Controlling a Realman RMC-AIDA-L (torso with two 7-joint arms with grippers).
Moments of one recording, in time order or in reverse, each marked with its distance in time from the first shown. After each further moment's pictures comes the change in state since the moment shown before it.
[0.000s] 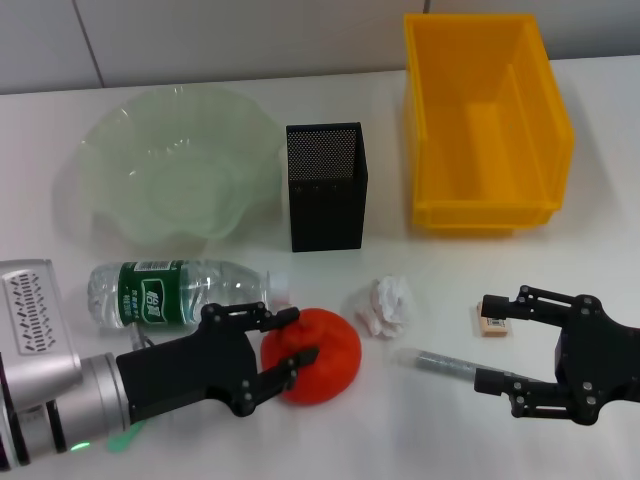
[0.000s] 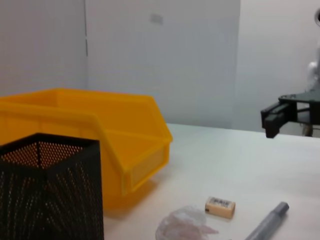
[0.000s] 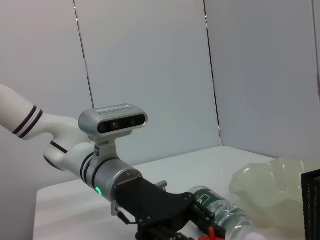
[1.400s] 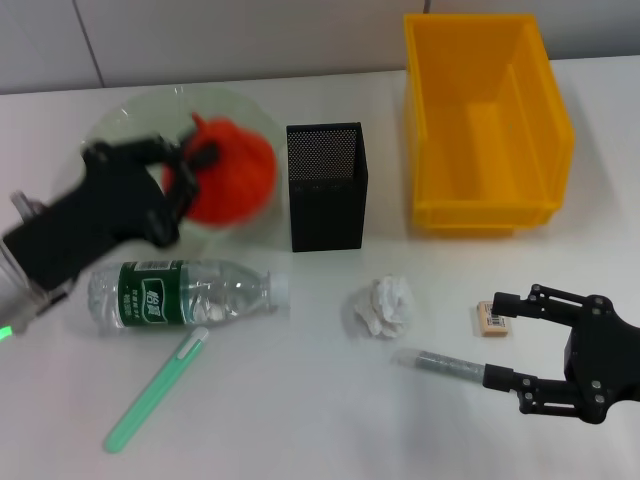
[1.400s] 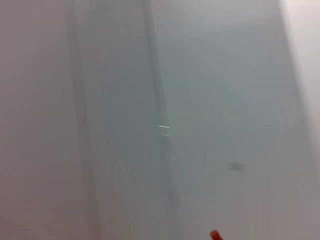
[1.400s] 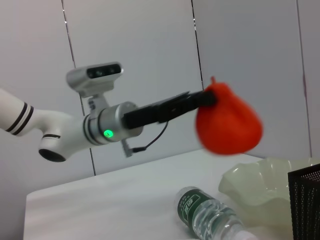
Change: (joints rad) left arm 0.004 0.005 -0.272 0.064 -0.201 0.198 0.076; right arm -0.016 -0.001 0.023 0.000 0.003 0.000 0.000
